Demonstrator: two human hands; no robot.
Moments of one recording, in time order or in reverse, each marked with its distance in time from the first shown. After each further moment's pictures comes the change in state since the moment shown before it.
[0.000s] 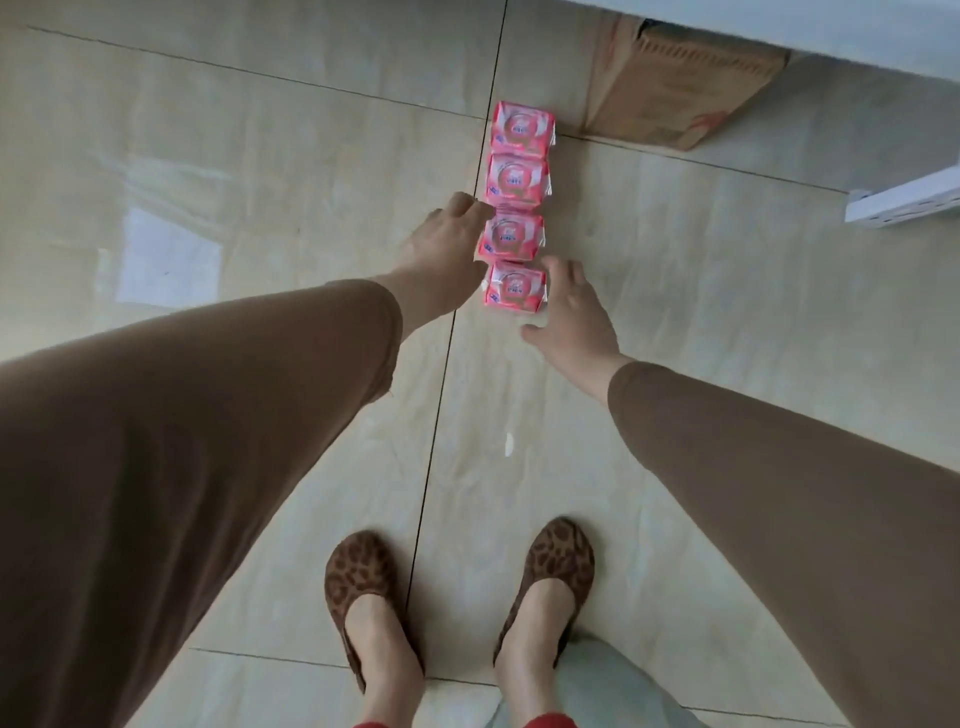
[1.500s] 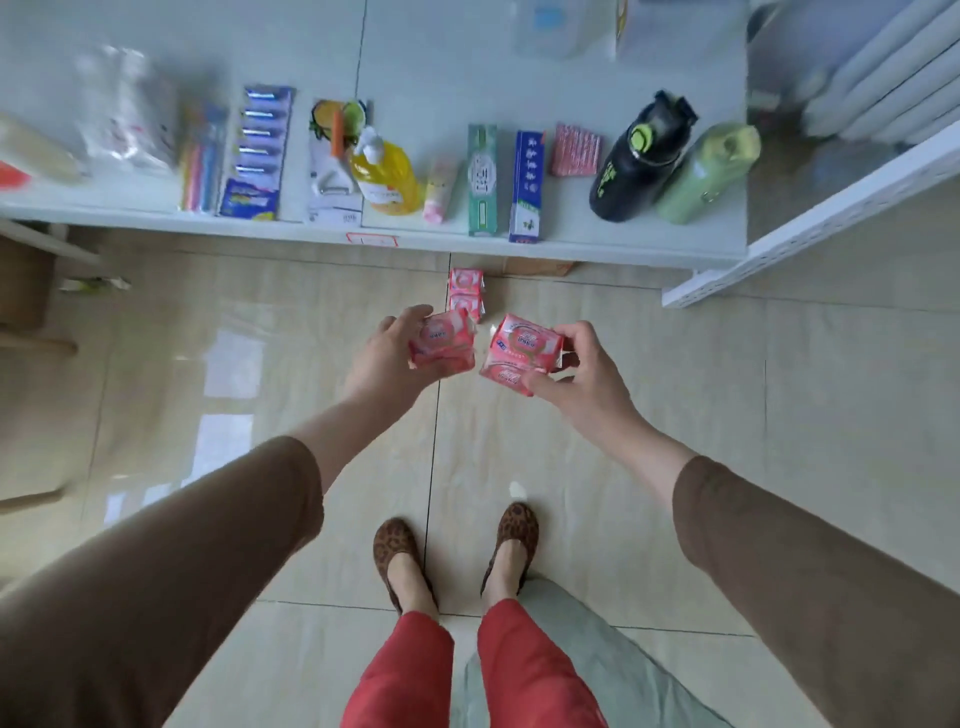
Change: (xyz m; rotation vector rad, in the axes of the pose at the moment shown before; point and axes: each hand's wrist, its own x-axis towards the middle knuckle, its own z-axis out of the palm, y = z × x) left_hand -0.208 0.167 -0.259 -0.499 0.090 -0.188; right_hand -0.232 -0.113 -0.310 0.593 0.080 0.043
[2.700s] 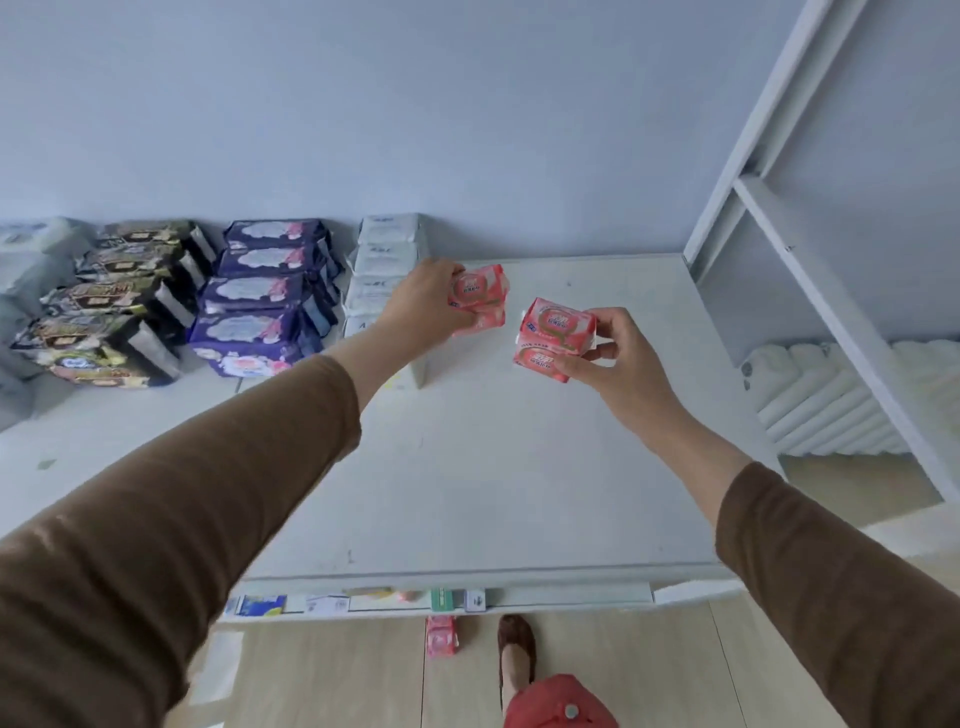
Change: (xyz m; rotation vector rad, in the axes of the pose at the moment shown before) left_hand 0.233 0.582 -0.276 0.350 0.225 0.508; right_hand 0.174 -0.423 -0.378 0.103 0.331 -0.398
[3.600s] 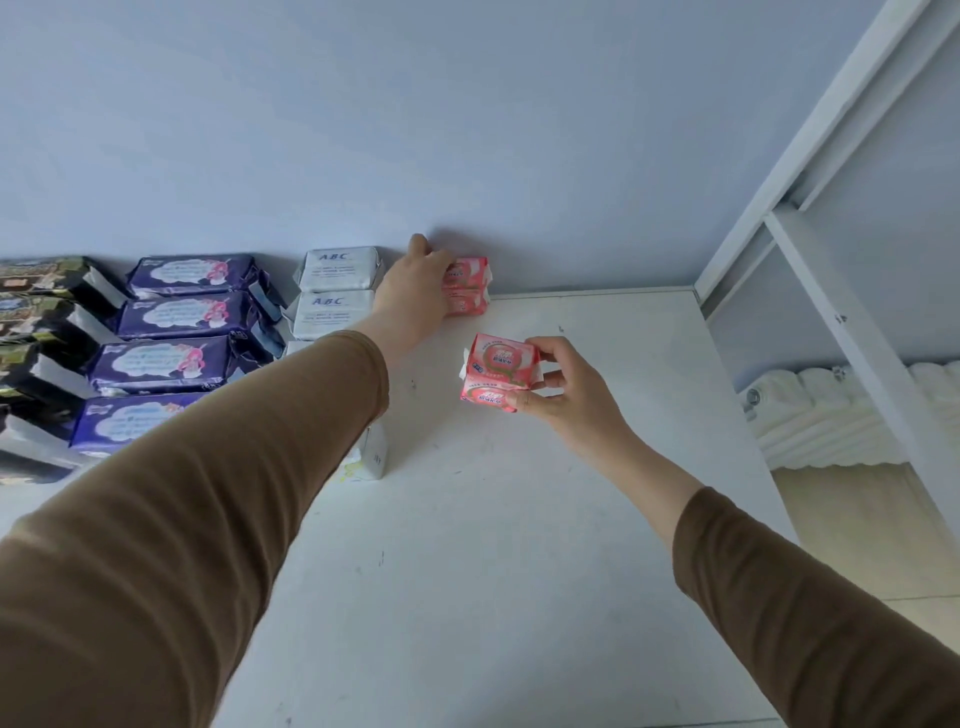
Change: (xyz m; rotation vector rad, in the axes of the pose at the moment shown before) left_hand 0.166 -0.034 0.047 0.274 -0.007 0.039; right_hand 0.112 0.032 0.032 0.009 -0.158 0.061
